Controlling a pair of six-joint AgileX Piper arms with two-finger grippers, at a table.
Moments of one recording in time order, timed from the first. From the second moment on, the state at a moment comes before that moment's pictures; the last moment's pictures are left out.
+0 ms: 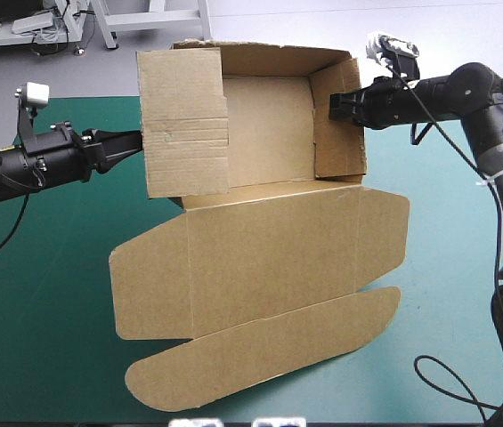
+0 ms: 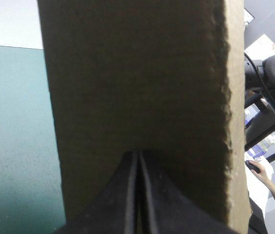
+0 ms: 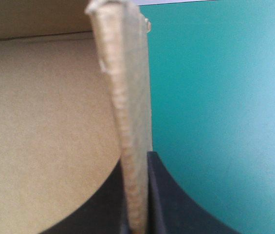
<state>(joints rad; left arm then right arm) 0.20 1.28 -1.33 -1.33 1.23 0.67 0.10 1.74 -1.85 0.70 1.01 -0.23</state>
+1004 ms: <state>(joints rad) 0.20 1.28 -1.33 -1.25 1.23 0.66 0.18 1.81 -1.85 0.67 0.94 -0.22</state>
